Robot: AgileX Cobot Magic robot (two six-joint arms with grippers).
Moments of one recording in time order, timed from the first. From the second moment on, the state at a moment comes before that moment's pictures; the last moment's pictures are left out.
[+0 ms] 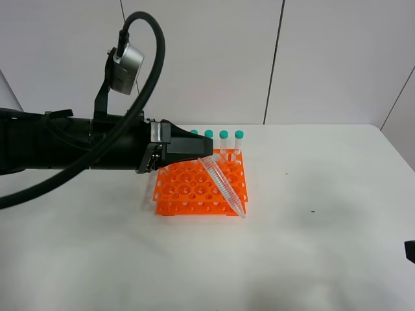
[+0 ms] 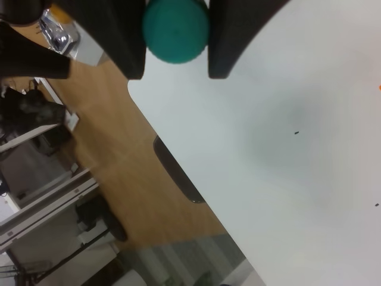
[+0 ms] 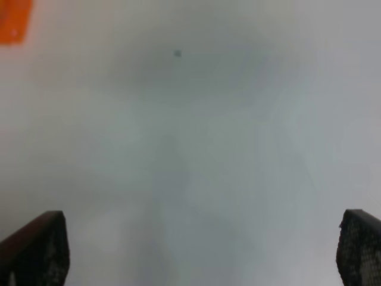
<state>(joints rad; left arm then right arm) -0.48 1.41 -0.74 -1.73 0.63 1.34 0.09 0.36 -0.49 0.01 1.02 -0.03</state>
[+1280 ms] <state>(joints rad) -0.48 1.41 -0.74 -1.73 0.64 1.34 0.02 0.00 -0.49 0.02 1.02 -0.03</state>
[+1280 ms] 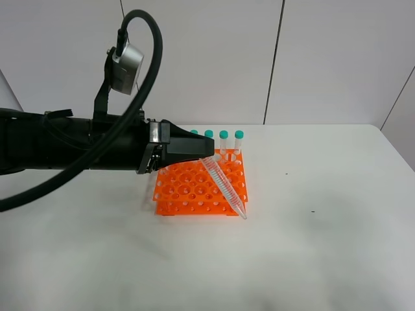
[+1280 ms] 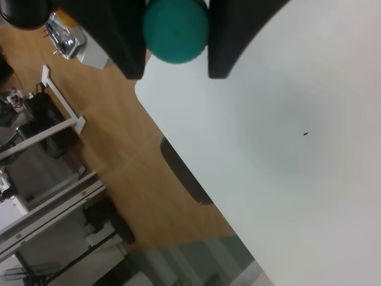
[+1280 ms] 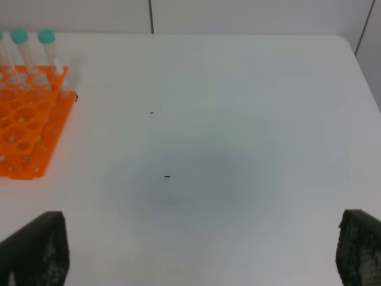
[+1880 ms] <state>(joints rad) -0.48 1.34 -0.74 -1.73 0.64 1.34 0.02 0.00 -0.49 0.02 1.02 -0.03</state>
